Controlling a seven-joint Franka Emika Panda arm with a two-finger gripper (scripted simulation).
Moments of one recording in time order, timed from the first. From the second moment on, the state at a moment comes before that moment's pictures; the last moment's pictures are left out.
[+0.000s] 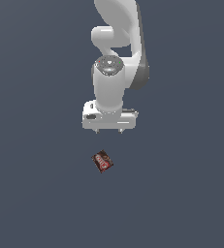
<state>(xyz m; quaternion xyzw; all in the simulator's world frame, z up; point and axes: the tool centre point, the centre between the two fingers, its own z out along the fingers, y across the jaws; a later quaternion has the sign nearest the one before) -0.002 -0.011 0.173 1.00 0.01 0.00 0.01</state>
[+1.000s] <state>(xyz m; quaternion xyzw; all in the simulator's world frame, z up) -0.002 0.008 0.174 1.00 0.04 0.00 0.00</state>
